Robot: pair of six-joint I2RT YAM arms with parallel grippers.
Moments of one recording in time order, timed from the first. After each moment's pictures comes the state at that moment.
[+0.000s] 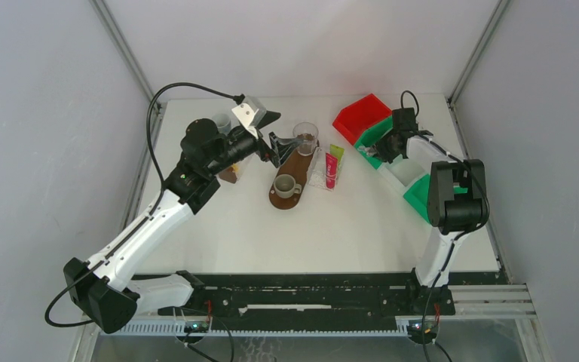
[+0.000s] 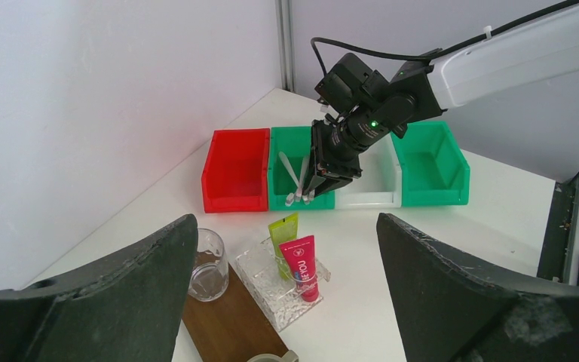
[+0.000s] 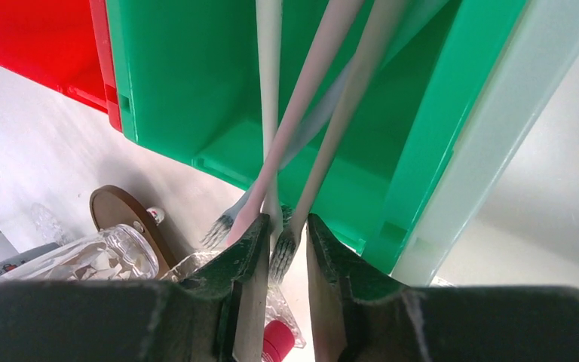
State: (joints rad) left arm -0.60 1.17 1.16 0.10 0.37 0.03; right arm 0.04 1.89 1.32 -0.38 -0.05 0.94
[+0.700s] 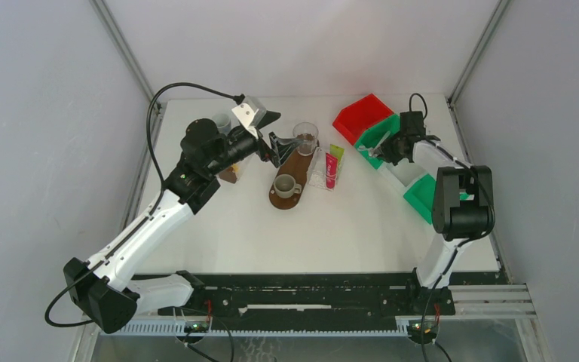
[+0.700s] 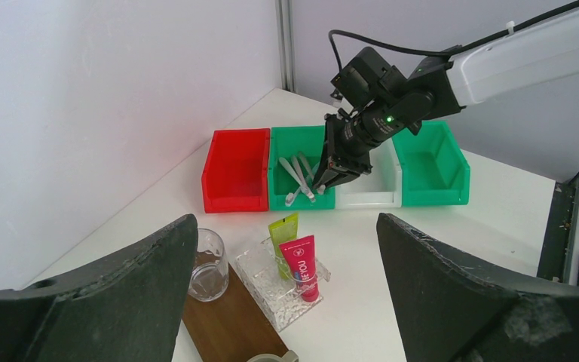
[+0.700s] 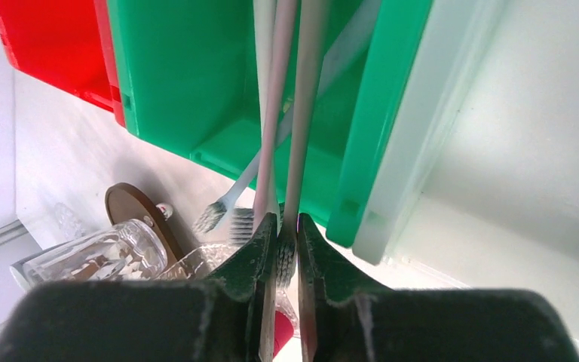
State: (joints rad) left arm -0.60 1.17 1.16 0.10 0.37 0.03; right arm 0.01 1.84 1.24 -0.33 -0.08 0.96
